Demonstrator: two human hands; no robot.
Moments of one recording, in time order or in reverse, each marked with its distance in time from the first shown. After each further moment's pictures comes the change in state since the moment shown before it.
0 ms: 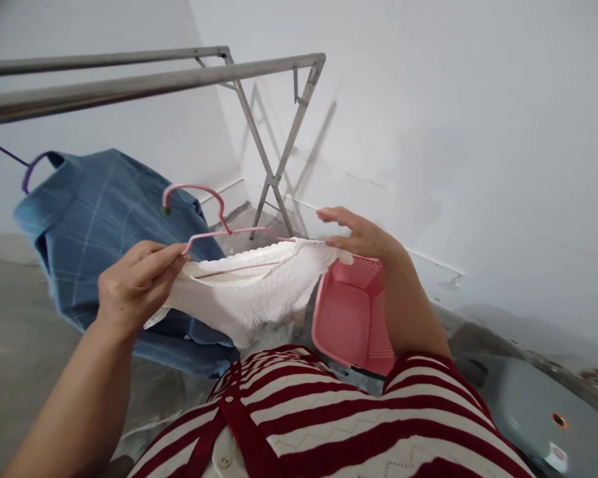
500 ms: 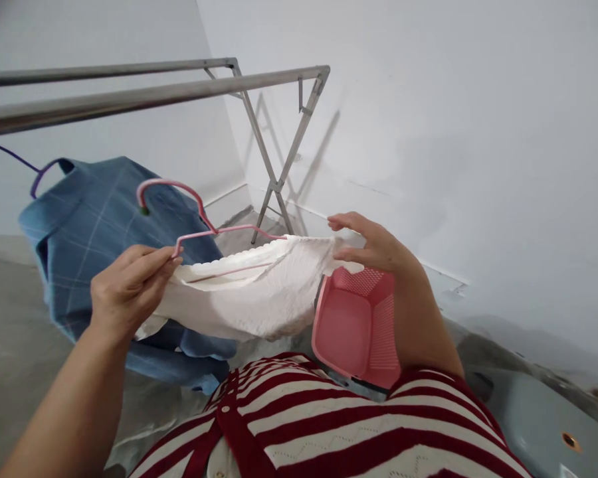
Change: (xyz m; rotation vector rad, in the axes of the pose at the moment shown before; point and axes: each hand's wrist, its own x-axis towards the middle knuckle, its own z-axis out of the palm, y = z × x) left_hand -0.002 -0.005 -0.001 -0.109 0.037 -0.075; right_hand -0.007 -0.013 -0.006 -0.119 0.077 -0.068
